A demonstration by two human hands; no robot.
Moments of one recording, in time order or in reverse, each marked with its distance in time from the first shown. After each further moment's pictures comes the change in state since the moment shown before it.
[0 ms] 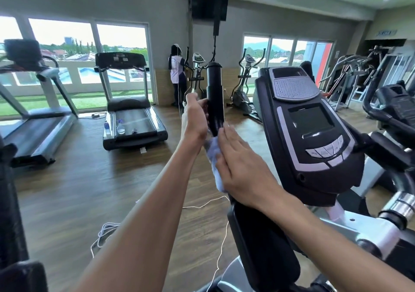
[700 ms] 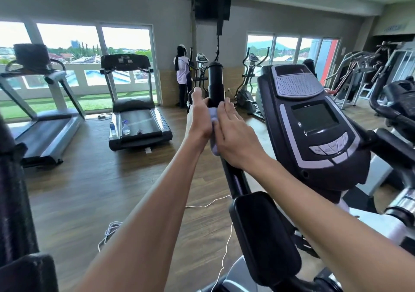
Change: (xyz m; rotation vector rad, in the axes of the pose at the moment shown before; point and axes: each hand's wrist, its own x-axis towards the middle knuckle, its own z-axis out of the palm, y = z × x) left_hand -0.009 0.008 0.002 -0.025 -0.032 -0.053; right_hand 0.057 -0.003 -0.009 0.054 0.085 0.085
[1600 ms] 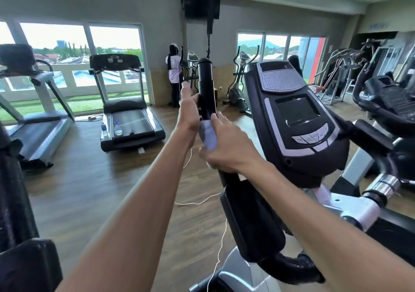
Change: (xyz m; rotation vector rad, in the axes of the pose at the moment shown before) left_hand -0.019 0.014 0.002 -0.006 -0.103 -0.002; right_hand -0.037 -0.009 -0.009 0.033 -0.081 0.087
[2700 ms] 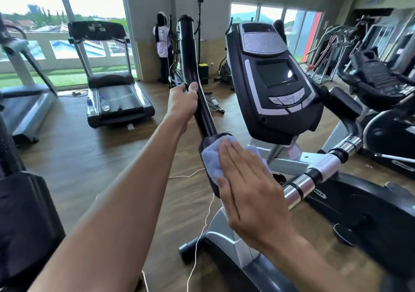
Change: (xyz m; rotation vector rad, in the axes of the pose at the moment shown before) left_hand -0.028 -0.063 -0.001 0.324 0.161 -0.025; right_hand -0.198 0.032 0.031 -0.244 0.358 -0.248
